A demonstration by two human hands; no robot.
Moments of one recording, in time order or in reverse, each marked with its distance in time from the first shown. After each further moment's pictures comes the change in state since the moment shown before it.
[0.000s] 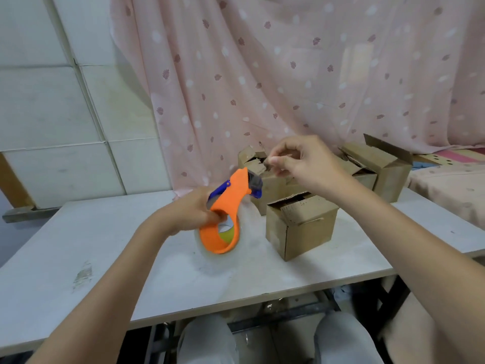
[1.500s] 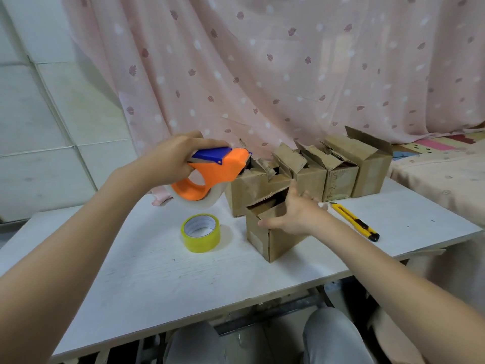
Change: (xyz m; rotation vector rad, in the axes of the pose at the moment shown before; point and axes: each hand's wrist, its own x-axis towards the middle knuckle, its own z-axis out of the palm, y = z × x) left_hand 0.067 0.040 -0.053 0.776 0.202 0.341; right_hand -0.030 0.084 0.018 -0.630 -0.309 0.631
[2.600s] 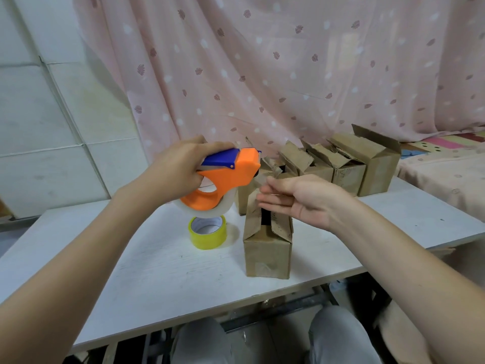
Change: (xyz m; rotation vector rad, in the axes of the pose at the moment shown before) left_hand -0.028 0.033 -0.002 0.013 0.084 -0.092; right_hand -0.047 -0.033 -0.036 1.545 -0.313 -0.046
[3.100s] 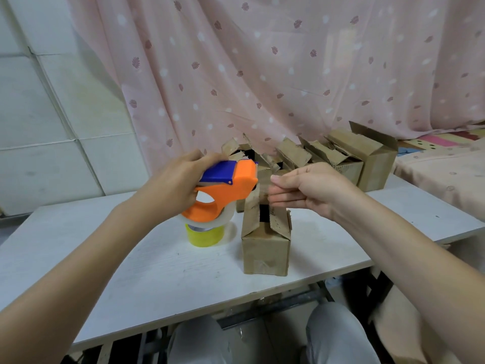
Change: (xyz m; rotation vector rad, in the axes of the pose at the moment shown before) left_hand -0.021 -0.008 0.027 0.006 0.022 0.052; right_hand -0.002 -0.009 -0.011 -0.332 0.114 -0.112
